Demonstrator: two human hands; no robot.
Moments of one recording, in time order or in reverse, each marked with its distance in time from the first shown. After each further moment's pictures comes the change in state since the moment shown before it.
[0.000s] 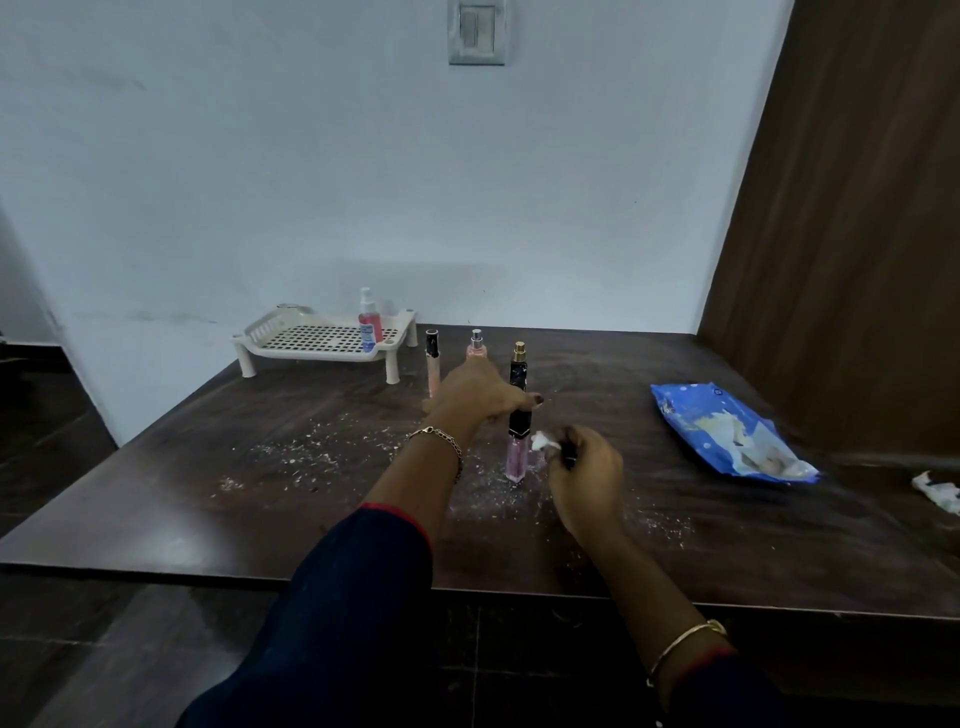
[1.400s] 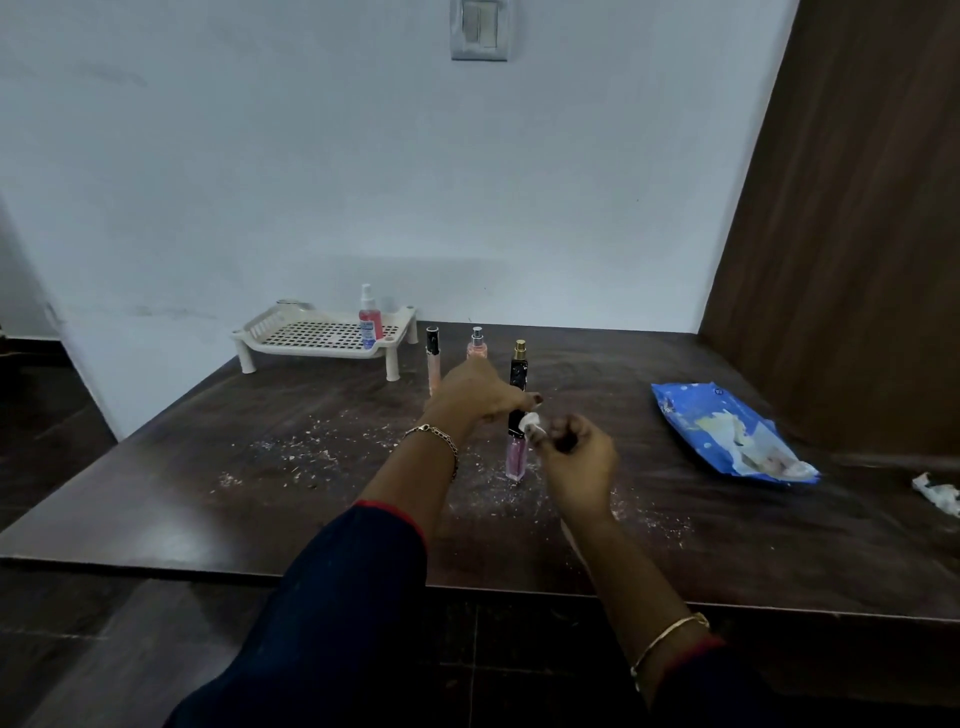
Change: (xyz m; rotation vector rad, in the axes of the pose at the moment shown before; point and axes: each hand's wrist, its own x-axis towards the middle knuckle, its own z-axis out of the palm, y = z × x) left_hand 0.012 -0.008 0.004 0.021 0.038 0.058; right_hand 0.005 -0.018 0.006 0.387 0.020 0.230
